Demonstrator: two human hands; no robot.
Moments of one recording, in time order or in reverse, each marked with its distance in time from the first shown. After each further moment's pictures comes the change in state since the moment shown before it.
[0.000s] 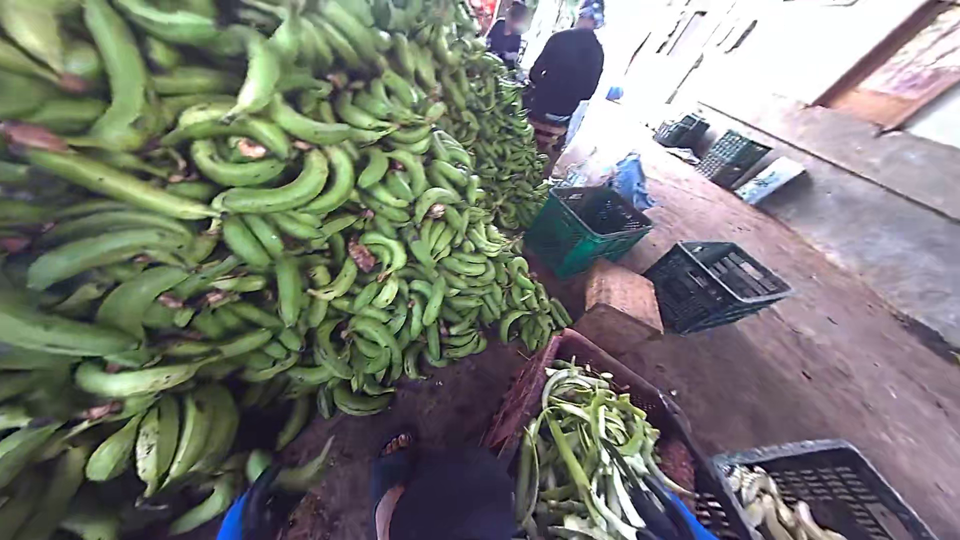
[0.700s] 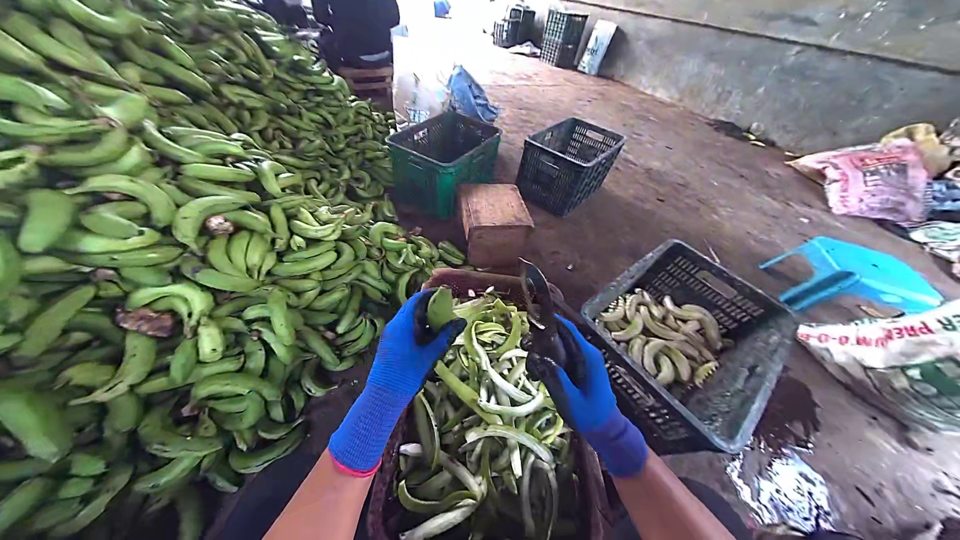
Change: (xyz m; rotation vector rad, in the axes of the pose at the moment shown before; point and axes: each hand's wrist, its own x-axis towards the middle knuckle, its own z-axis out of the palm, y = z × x) left_hand -0.198 0.080 0.382 0.758 -0.880 0.973; right_hand 0.005 0.007 -0.030 0.431 0.665 -0.674
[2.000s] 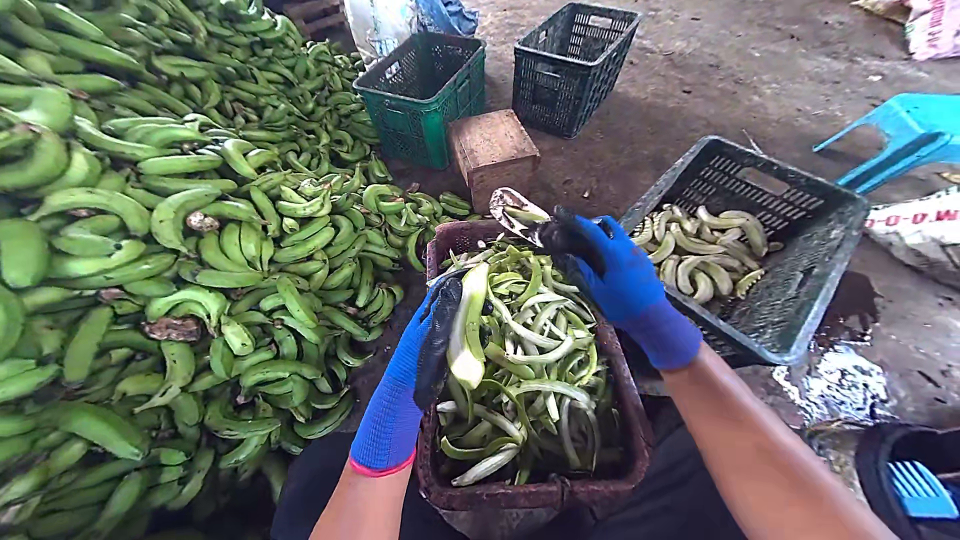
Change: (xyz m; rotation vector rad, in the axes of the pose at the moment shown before) left_hand -0.012 0.002 0.009 -0.763 -0.282 -0.419; right_hand 0.034 0.029 -0.027 -0.537 -0.013 0.136
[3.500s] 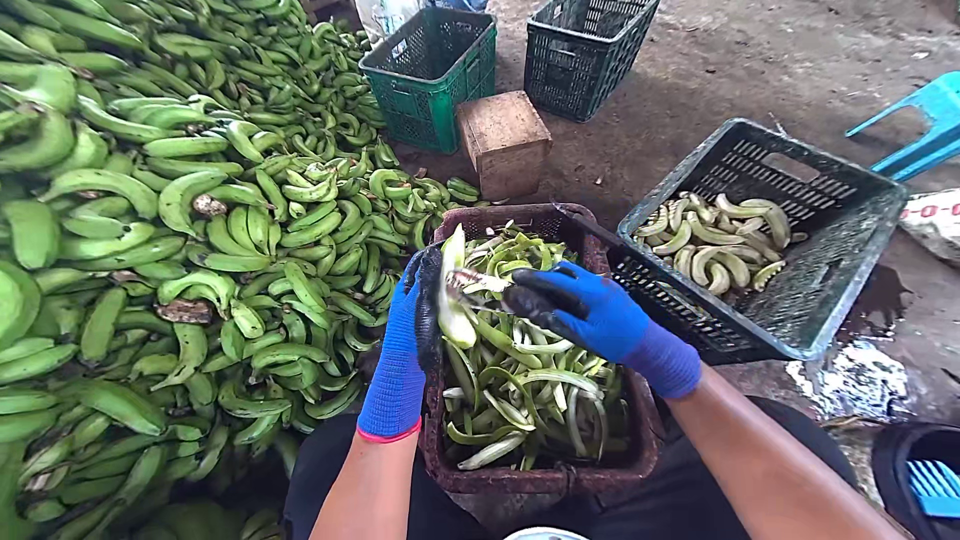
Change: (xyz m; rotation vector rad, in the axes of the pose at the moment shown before) left_hand 0.021 -0.014 -0.023 0.072 0.260 0.171; right_hand -0.023 -0.013 0.022 0.246 -0.350 -0.082
